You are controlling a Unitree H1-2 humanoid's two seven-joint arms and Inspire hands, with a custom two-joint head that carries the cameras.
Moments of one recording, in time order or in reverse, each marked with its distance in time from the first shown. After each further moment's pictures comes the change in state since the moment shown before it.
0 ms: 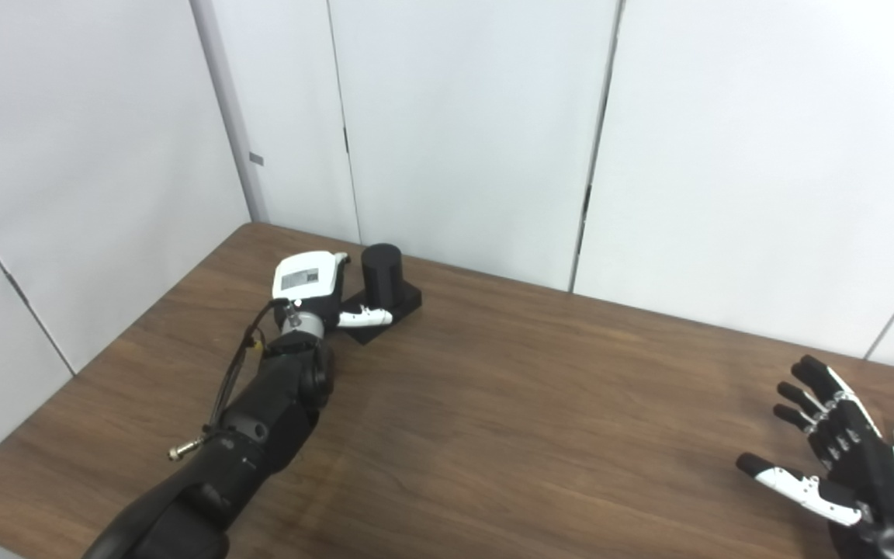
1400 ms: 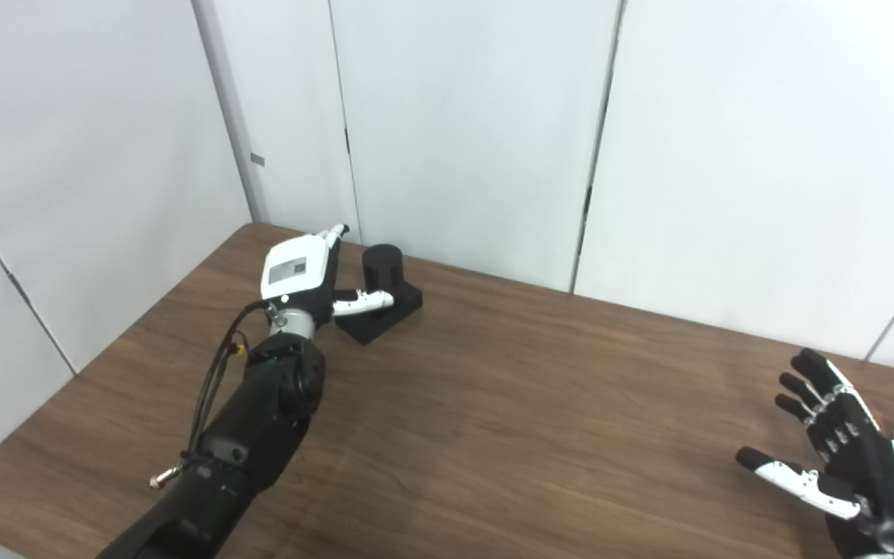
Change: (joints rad) left arm 0.088 -0.012 0.114 -0.214 0.005 -0.038 0.005; right arm -0.019 -0.001 -0.001 0.029 0.018 -0.024 0.011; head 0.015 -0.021
